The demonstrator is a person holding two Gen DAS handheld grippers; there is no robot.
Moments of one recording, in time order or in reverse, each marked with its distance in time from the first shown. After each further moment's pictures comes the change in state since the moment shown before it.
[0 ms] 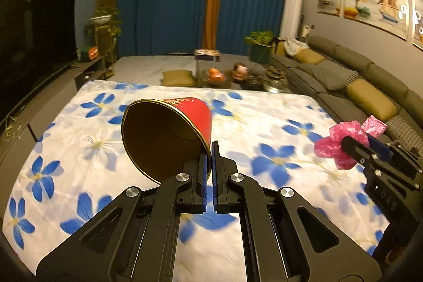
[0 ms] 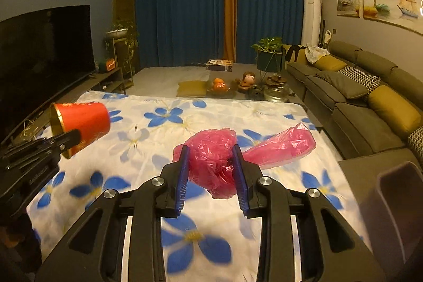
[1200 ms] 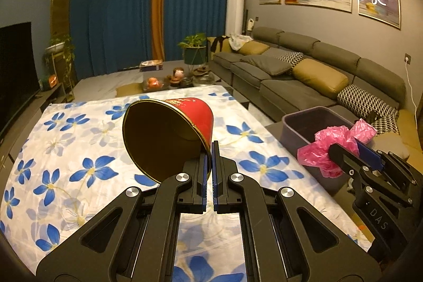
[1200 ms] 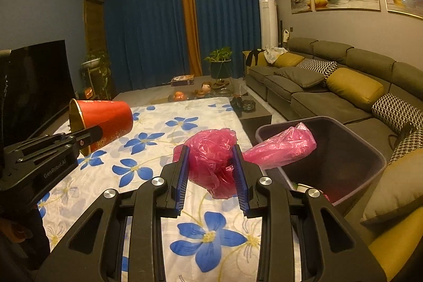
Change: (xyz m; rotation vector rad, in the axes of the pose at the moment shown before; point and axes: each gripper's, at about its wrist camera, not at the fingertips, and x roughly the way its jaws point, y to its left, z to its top) left arm -0.125 -0.178 -0.048 0.186 -0.031 -0.193; right arm -0.179 -0.117 -0.078 0.164 -0.097 -0.117
